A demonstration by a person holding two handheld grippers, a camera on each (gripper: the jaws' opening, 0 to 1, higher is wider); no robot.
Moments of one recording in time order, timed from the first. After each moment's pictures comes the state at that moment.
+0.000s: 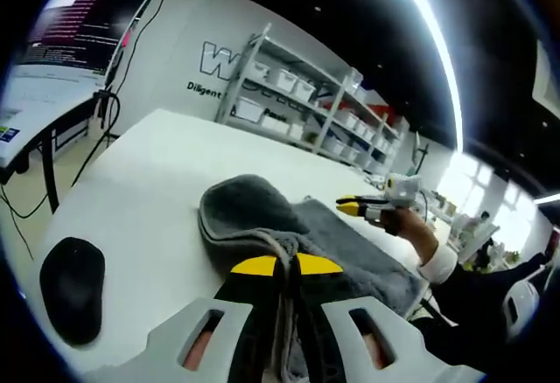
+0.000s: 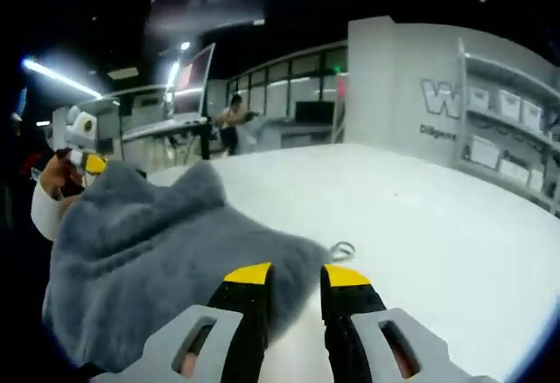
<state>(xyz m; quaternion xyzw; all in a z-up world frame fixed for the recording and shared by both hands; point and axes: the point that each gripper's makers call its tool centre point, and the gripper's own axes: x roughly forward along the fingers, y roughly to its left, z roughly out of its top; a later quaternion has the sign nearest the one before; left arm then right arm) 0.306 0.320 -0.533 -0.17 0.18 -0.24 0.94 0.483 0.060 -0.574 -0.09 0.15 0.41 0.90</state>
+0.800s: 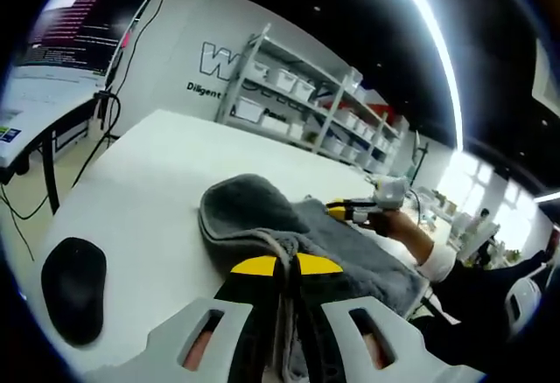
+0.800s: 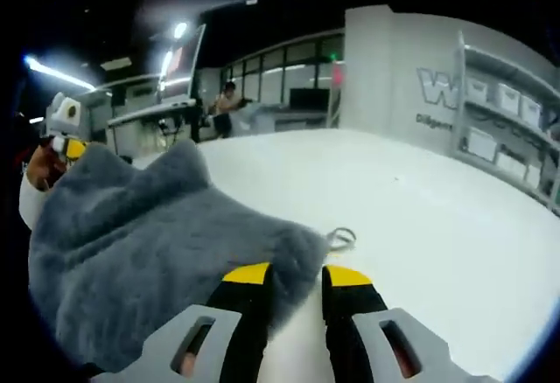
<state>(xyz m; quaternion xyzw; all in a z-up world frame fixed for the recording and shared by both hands) 0.303 0.321 -0.537 -0.16 0.18 -0.24 0.94 0.496 0.068 -0.603 -0.11 0.18 0.39 0.89</state>
